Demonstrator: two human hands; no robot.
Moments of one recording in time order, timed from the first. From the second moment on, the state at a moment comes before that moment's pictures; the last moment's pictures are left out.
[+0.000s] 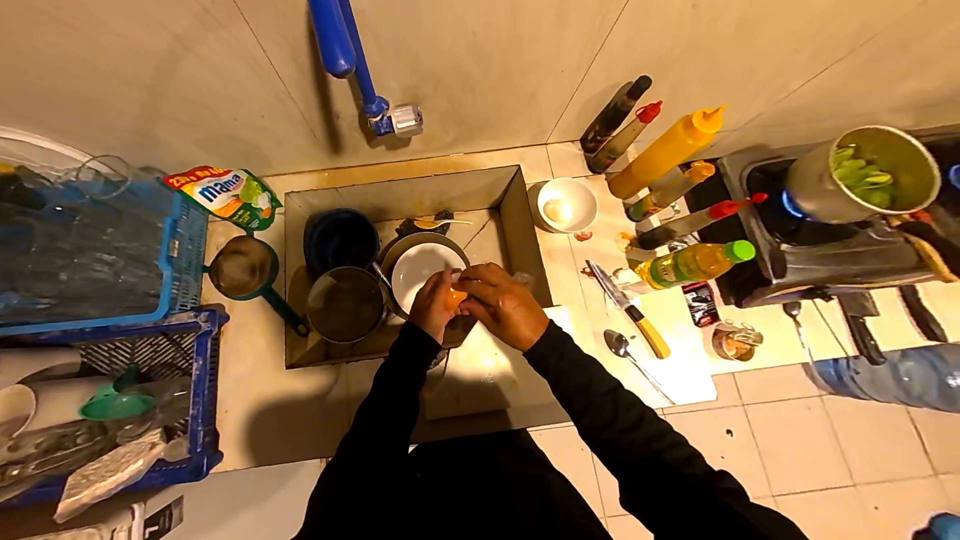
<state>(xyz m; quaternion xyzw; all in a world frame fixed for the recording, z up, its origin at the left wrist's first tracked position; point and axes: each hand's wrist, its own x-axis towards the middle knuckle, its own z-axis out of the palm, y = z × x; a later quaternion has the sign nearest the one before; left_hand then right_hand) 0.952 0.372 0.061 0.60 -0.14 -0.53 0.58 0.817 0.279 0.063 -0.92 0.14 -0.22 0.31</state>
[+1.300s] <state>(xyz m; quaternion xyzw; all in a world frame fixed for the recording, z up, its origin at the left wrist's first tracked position) 0.934 0.376 0.039 0.64 -0.33 -0.34 0.61 0.831 0.291 0.058 -0.84 0.34 -0.28 0.33</state>
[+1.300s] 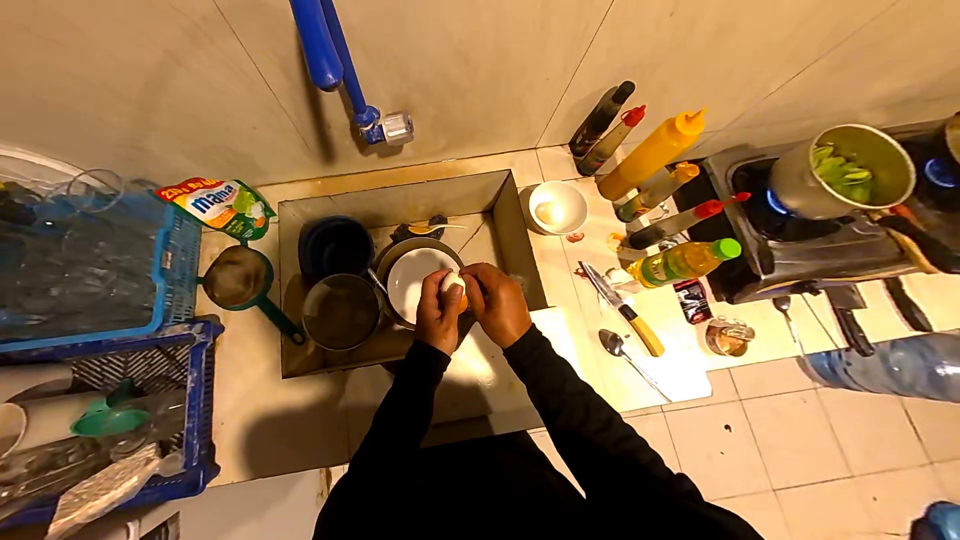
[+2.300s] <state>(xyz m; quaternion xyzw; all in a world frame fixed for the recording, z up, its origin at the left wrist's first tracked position) 0.949 0.373 0.048 0.47 -0.13 -0.54 0.68 0.802 0.258 0.078 -0.88 0.34 -0.16 0.29</state>
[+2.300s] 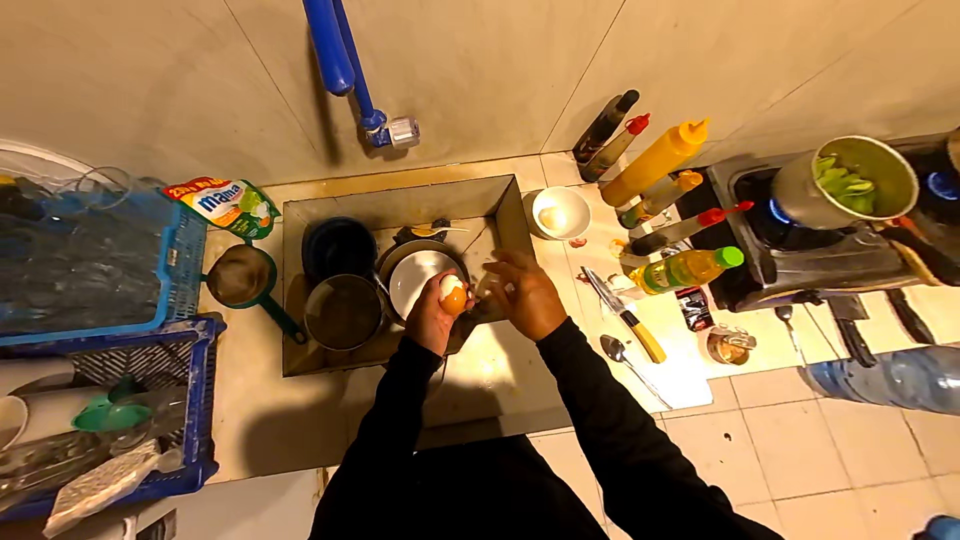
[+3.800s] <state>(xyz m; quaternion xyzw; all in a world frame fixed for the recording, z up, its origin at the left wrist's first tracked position) 0.936 0.360 0.048 0.38 0.11 -0.63 0.67 0.824 0.247 0.089 -0.95 0.06 -0.09 0.28</state>
